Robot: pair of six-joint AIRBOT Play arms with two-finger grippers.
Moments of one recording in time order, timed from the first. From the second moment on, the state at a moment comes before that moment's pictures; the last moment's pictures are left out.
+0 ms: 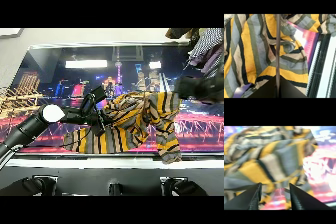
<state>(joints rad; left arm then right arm) -0.64 -1.19 1.09 0.84 -0.86 -0.71 0.32 -0.98 1.61 -1.80 1.61 2.00</state>
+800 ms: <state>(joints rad) -0.64 -1.19 1.09 0.84 -0.86 -0.71 0.06 -1.21 1.61 -1.18 1.64 0.66</state>
